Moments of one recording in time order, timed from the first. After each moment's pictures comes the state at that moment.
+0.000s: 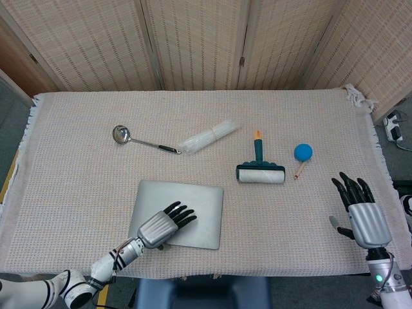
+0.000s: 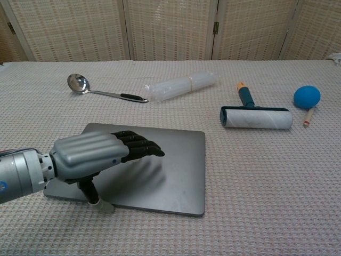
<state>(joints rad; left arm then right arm) -0.68 -1.59 0.01 -1.44 1.62 0.91 0.23 0.13 -1.17 0.05 -1.61 -1.52 1.44 -0.07</state>
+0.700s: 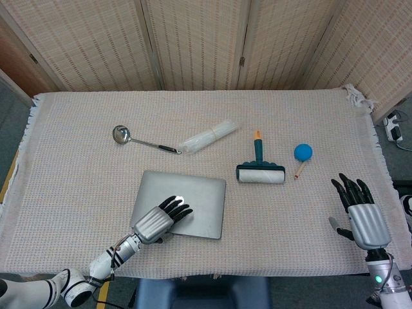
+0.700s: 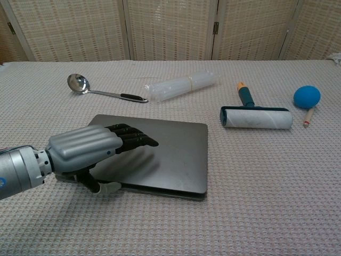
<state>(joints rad) -0.67 -1.63 0.03 -1.34 1.64 1.01 0.14 0.13 -1.17 0.05 -1.61 -1.53 1.45 -0.07</state>
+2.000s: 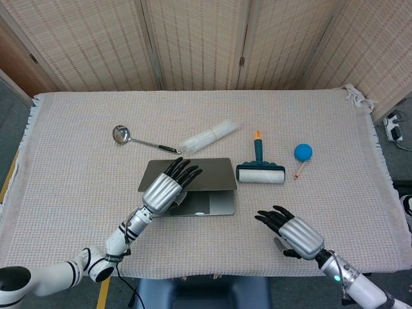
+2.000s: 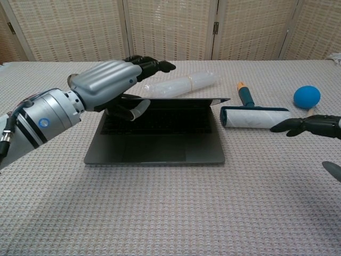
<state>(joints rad) -0.78 -1.74 -0.16 -1.18 1.59 1.14 0.14 0.41 -1.15 -0.08 -1.70 -1.81 1.03 0.12</state>
